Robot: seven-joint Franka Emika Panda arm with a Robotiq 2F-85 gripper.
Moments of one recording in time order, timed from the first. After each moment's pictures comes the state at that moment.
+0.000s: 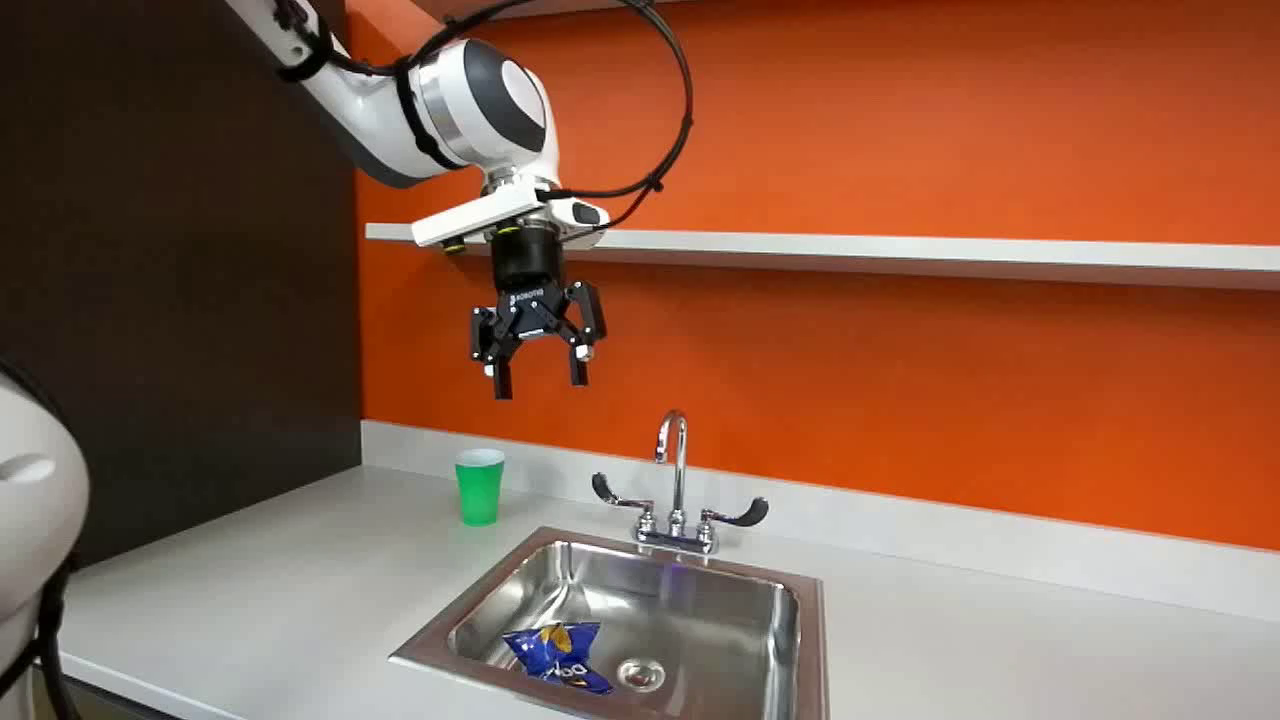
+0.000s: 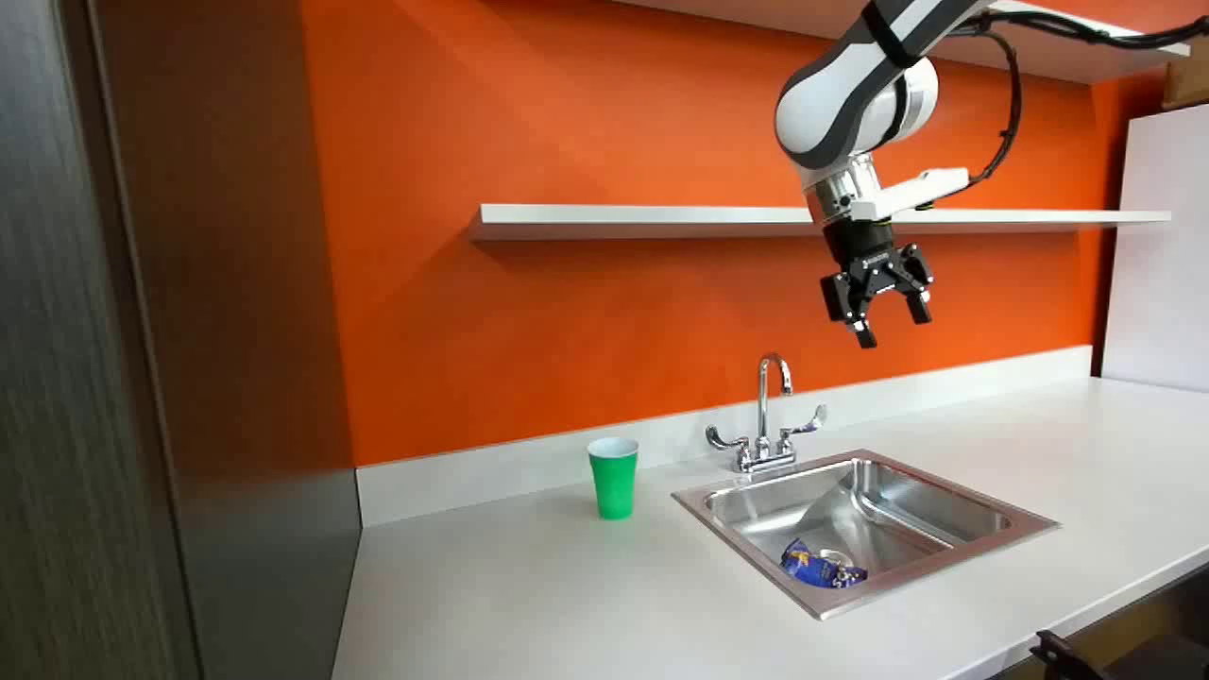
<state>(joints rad) -0.10 -0.28 -0.01 -2.29 -0.30 1.78 0.03</state>
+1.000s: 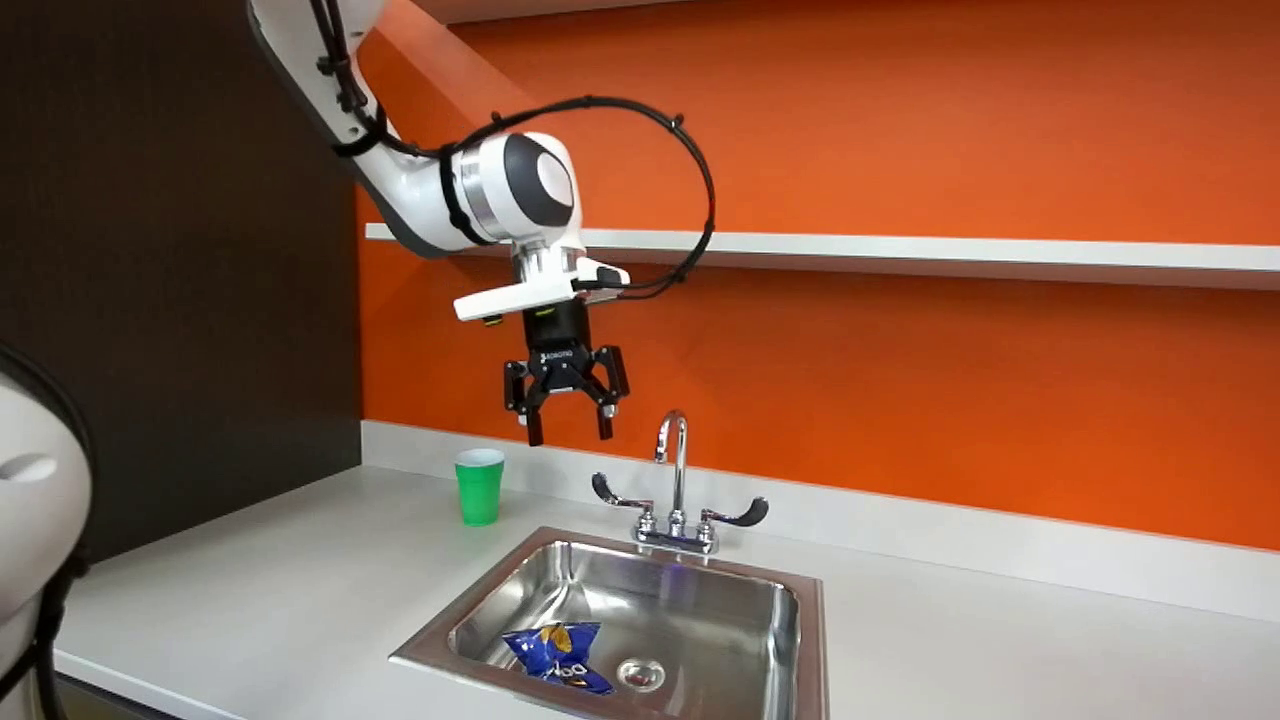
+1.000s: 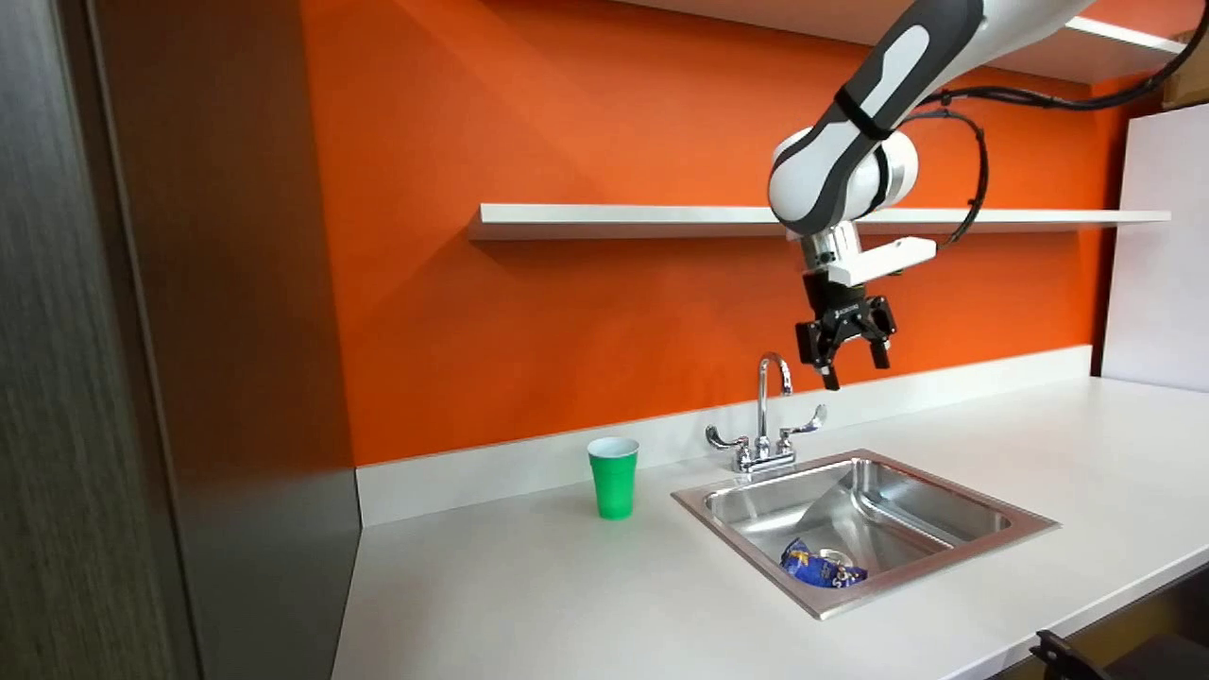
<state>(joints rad) -0.10 -0.11 -0.05 -2.30 -0.29 2.08 0.03</state>
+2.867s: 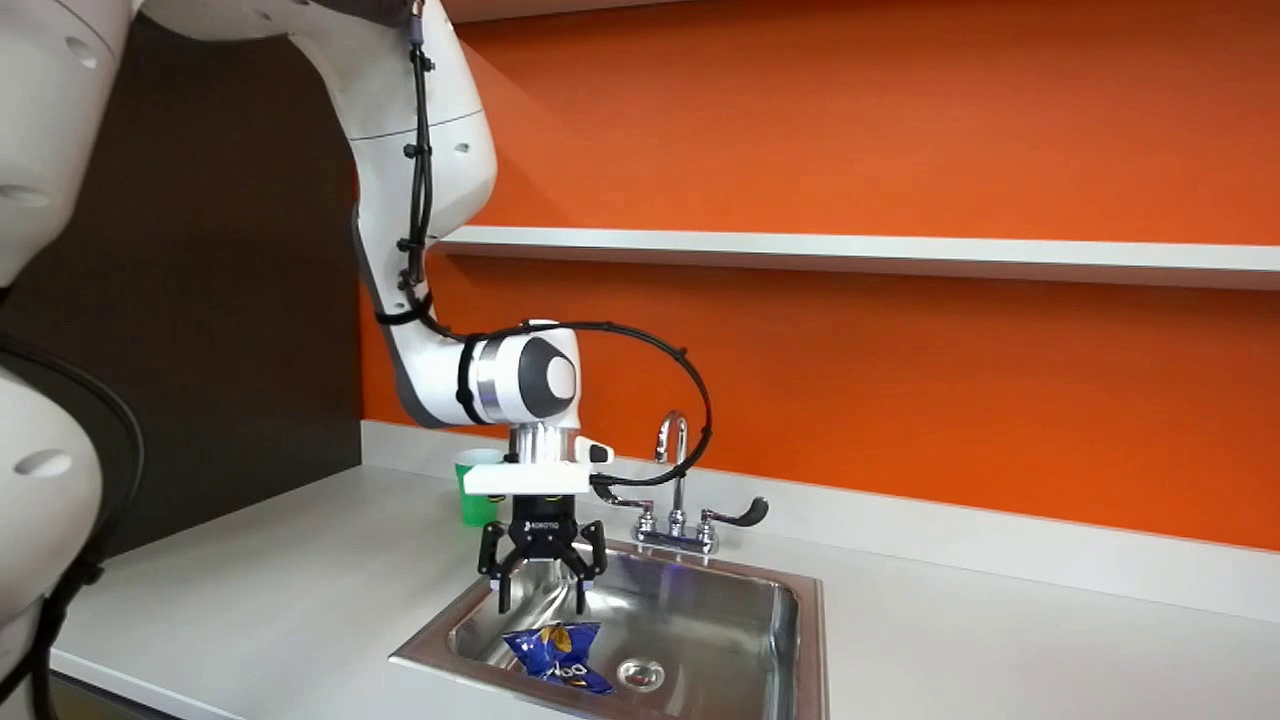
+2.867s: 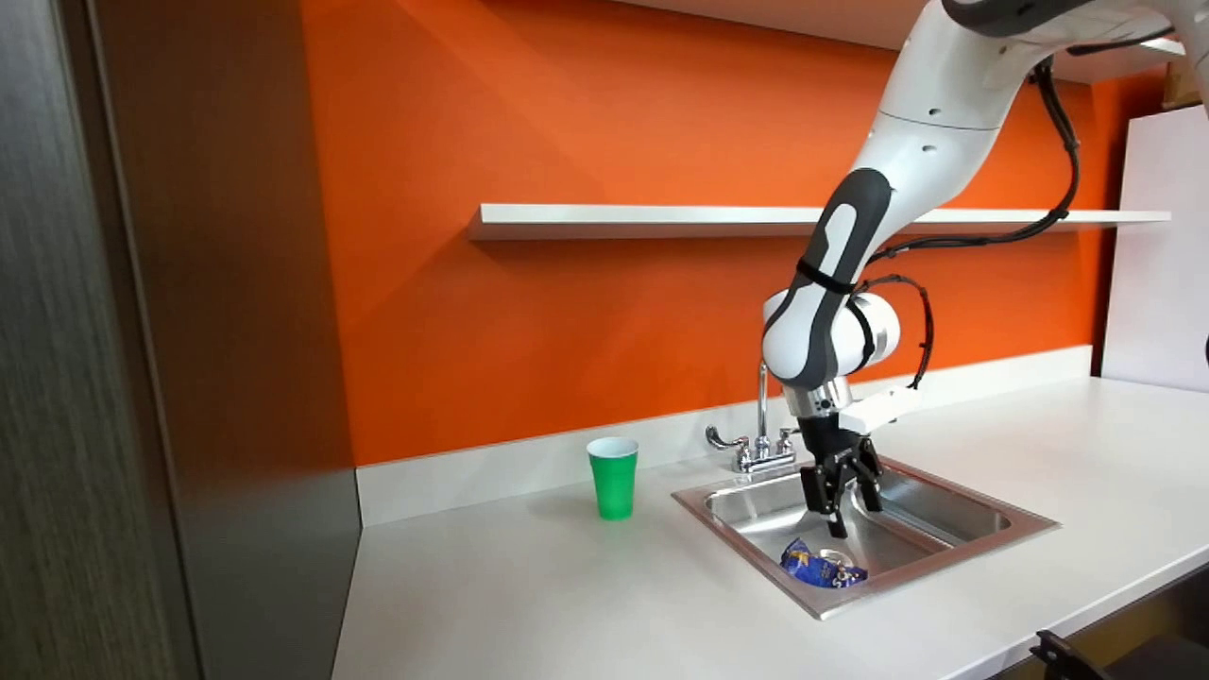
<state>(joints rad) -0.06 0.31 -0.09 -2.35 -0.25 2.40 -0.20</state>
